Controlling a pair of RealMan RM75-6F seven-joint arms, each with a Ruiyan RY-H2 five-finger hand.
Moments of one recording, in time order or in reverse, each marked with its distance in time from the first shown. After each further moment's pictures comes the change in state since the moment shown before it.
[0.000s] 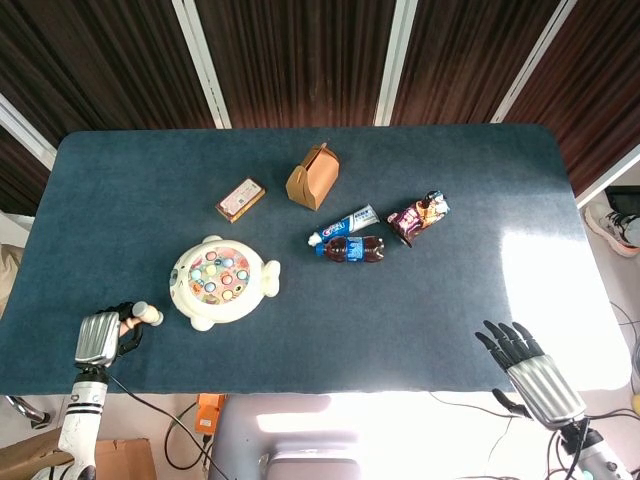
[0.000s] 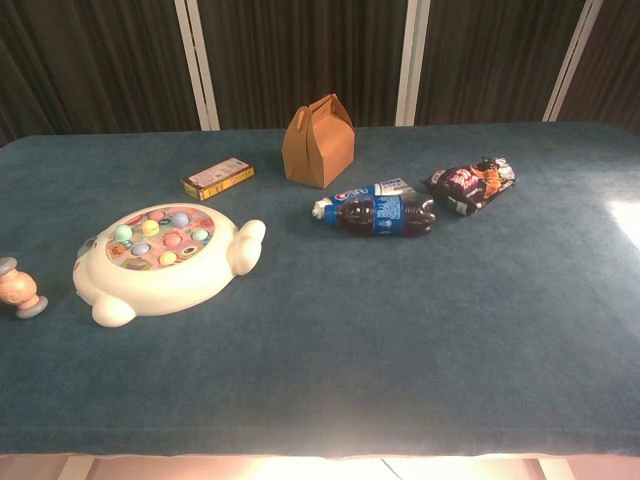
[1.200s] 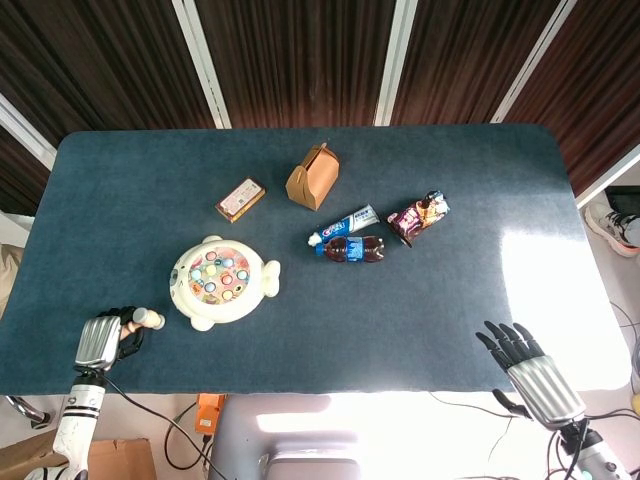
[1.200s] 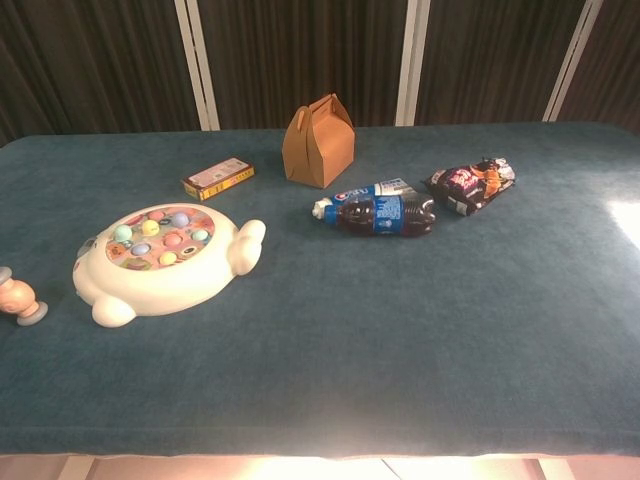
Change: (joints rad) left arm 0.020 -0.033 0.014 0.137 0.113 -0.015 -0.141; right arm -0.003 -0.002 0.000 -0.009 0.012 -0.002 -0.012
